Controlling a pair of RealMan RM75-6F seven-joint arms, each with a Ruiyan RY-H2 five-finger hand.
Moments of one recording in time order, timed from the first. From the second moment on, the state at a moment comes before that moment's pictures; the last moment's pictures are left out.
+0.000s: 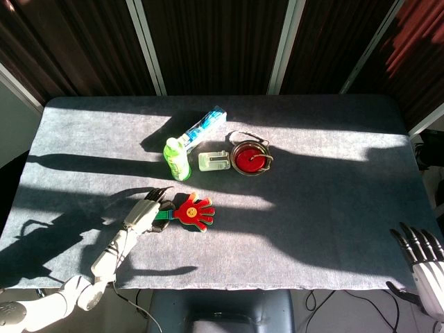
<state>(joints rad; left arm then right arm) -0.65 -1.77 -0.06 -0.96 1.49 0.97 -0.34 -0.10 -0.95 -0.08 -1.68 -1.72 1.62 -0.03</state>
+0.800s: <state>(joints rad) -0.65 -1.78 -0.04 -0.94 1.50 1.00 -0.39 -0.10 -0.95 -0.08 -1.68 -1.72 1.62 -0.04</state>
